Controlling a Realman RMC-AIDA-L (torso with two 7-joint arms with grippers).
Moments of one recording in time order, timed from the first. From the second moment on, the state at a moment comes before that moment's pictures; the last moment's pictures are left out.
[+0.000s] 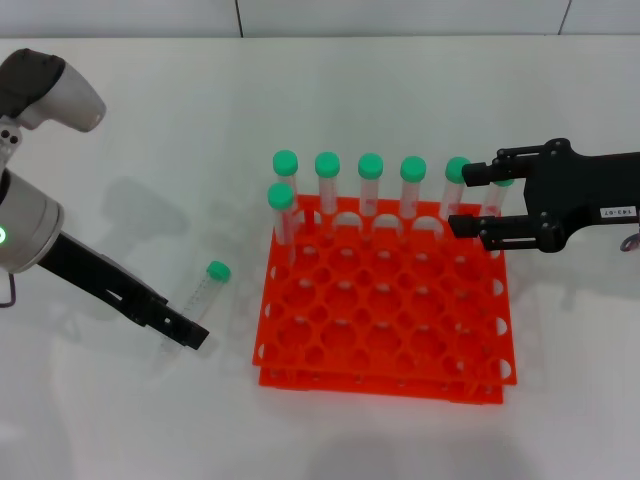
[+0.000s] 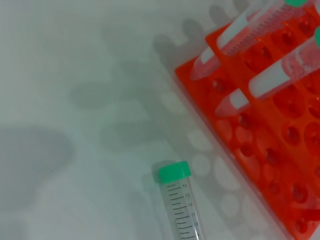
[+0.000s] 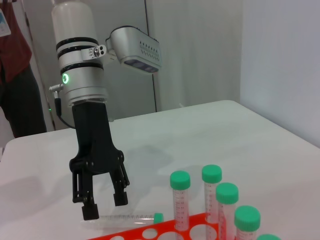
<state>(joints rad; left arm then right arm) -0.66 -2.05 0.98 0.97 2.59 1.72 -2.26 0.43 2.02 -1.13 -1.07 -1.80 -1.48 1.57</state>
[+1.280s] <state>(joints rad) -0.67 -2.05 0.99 0.91 2.60 1.71 -2.25 0.43 2.02 -1.13 -1.06 -1.80 -1.48 1.56</state>
